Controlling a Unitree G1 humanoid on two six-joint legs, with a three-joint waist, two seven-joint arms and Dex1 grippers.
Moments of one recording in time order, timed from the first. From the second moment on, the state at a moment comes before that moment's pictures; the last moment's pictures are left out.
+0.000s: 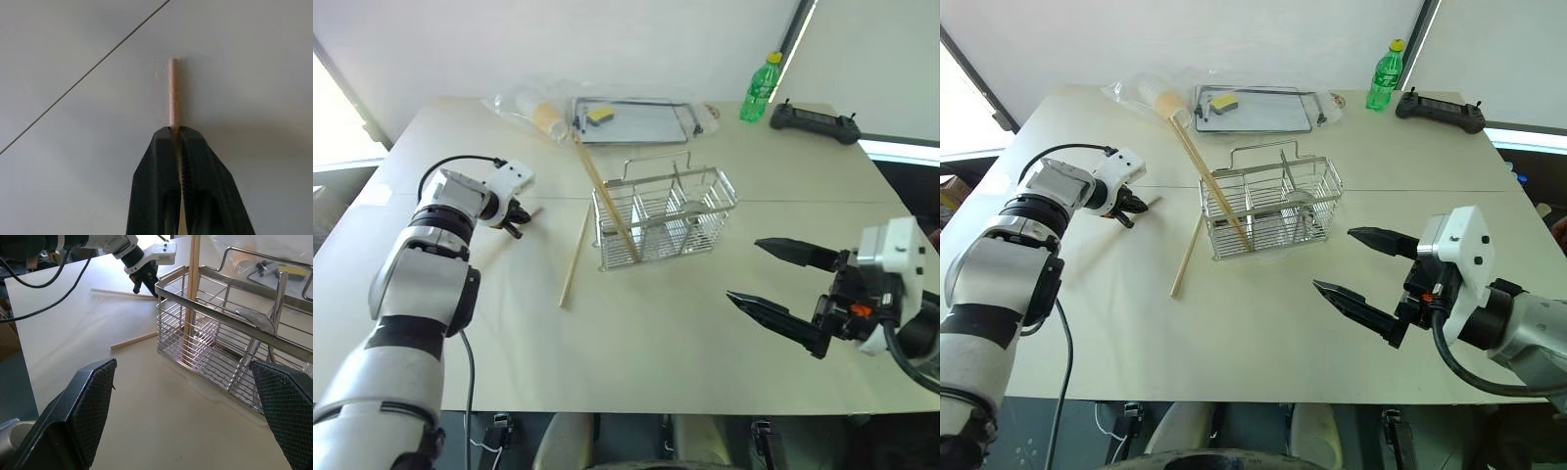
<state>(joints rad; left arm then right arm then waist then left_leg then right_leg) -1.25 0.54 -0.28 1.34 0.23 0.33 -0.90 0.19 -0.94 -0.66 -0.89 1.17 0.80 0.59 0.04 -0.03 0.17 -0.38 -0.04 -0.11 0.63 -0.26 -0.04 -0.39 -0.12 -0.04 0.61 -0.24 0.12</state>
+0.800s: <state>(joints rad) -1.42 0.68 0.25 0.86 -0.29 0.54 -1.13 0.29 -0.99 -0.71 -0.86 1.24 0.81 0.62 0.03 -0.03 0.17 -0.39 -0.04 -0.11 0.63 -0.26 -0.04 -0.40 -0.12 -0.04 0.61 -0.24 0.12</state>
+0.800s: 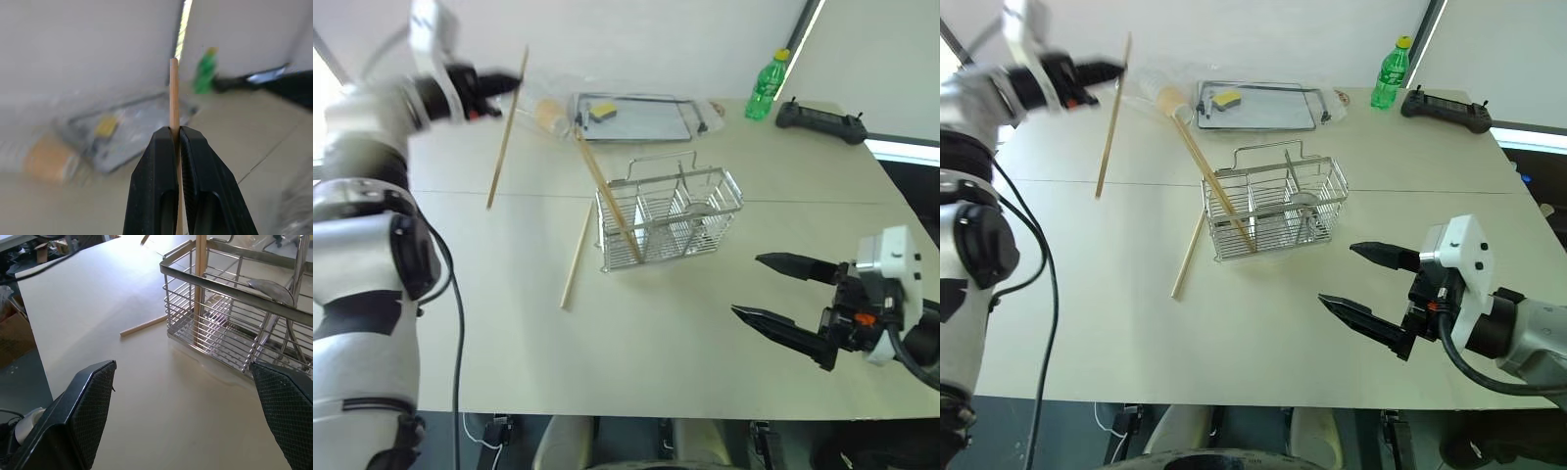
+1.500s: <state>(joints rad) -1.06 0.24 0.30 0.04 -0.68 0.72 -0.62 0.27 -1.00 -0.73 -0.83 1.33 0.82 0.53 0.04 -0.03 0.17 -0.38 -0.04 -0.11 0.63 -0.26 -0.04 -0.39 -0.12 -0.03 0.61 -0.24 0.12</state>
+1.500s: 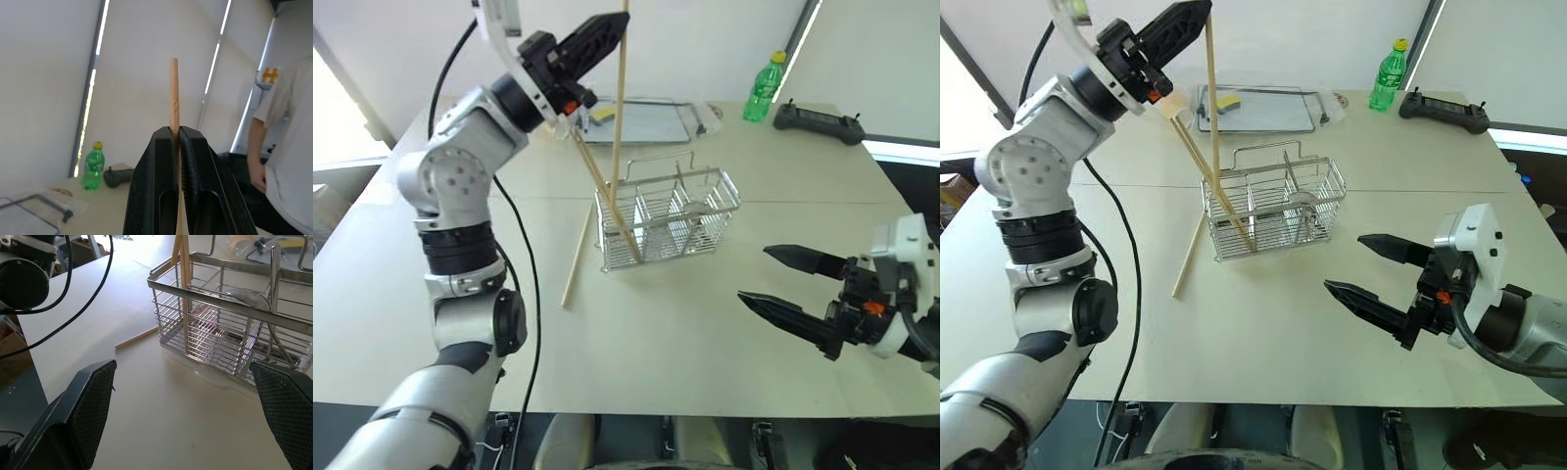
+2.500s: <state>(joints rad) -1.30 0.47 0.34 0.22 -0.80 0.76 -0.53 0.27 -0.99 -0.71 -0.82 1.37 0.80 0.46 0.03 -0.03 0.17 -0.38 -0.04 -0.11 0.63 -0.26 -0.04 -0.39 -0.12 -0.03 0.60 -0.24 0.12</state>
